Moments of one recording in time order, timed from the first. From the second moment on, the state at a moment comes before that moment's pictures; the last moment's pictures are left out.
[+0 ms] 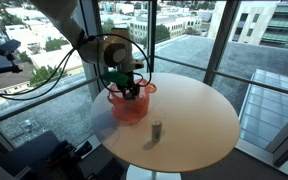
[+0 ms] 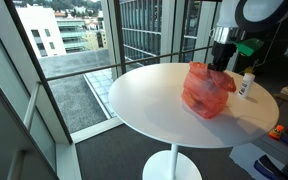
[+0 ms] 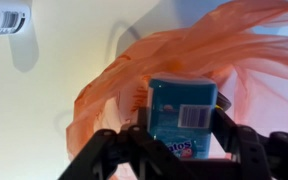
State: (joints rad) arm 0.08 0.25 0.01 -2.26 -0.08 2.55 0.01
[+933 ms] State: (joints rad) arm 0.01 0.11 0.01 -2.26 -0.07 2.55 -0.04
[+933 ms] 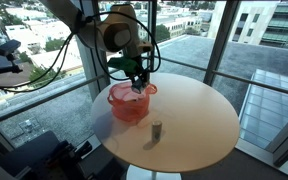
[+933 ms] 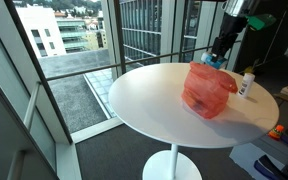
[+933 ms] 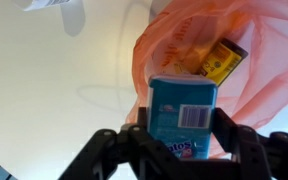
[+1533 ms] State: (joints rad) arm -0.07 0.09 -0.06 -2.28 -0.06 2.55 -0.09
